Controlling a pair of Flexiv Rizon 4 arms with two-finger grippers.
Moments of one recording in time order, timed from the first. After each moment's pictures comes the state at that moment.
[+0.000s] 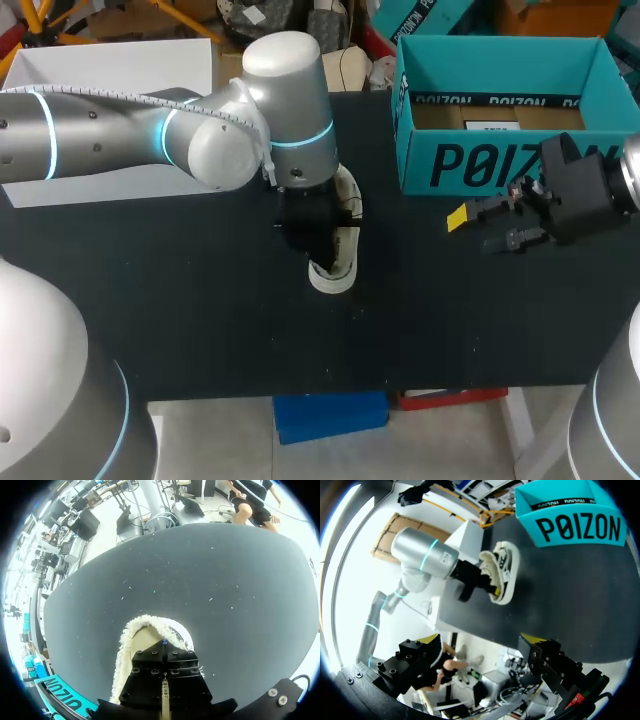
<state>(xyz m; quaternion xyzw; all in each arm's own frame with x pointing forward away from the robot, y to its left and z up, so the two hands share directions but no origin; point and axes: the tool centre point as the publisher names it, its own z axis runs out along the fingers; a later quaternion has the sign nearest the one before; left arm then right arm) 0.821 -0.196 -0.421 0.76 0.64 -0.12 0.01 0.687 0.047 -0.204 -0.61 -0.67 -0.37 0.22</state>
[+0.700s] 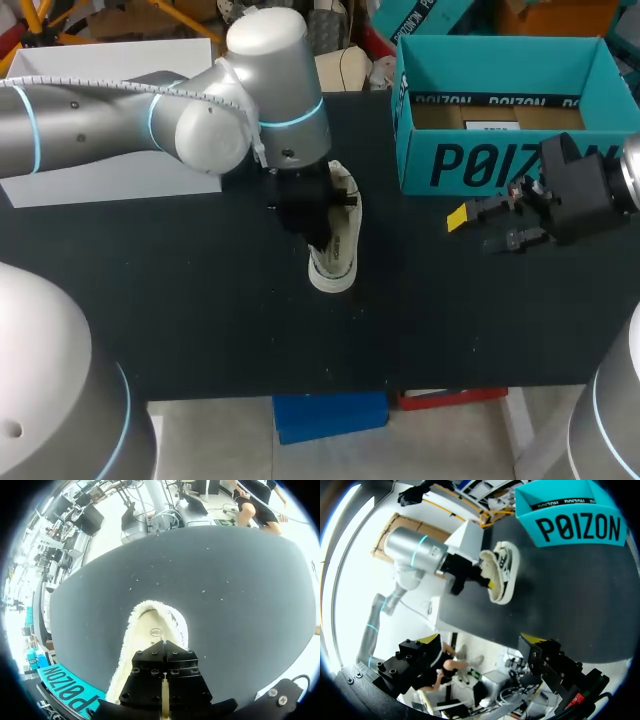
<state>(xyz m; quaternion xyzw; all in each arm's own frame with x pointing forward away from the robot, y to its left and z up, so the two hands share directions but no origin) 0.840 -0.189 -0.384 0.74 0.66 -0.11 0.04 0.687 0.047 -0.204 -0.61 -0.67 -0.37 0.22</state>
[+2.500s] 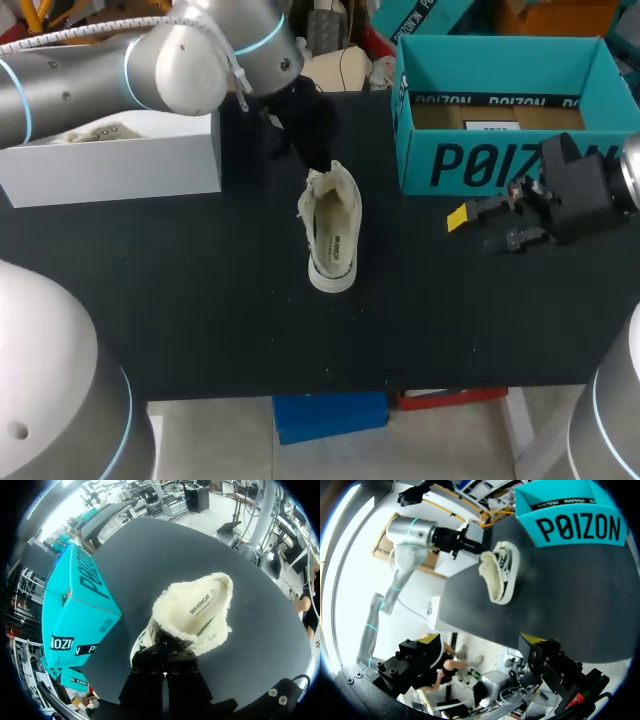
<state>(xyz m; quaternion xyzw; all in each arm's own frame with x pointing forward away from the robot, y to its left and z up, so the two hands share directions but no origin) 0.948 -0.186 -0.331 0.39 0.90 -0.18 0.05 0.687 0.047 -0.204 -0.61 -0.67 -0.37 0.22</state>
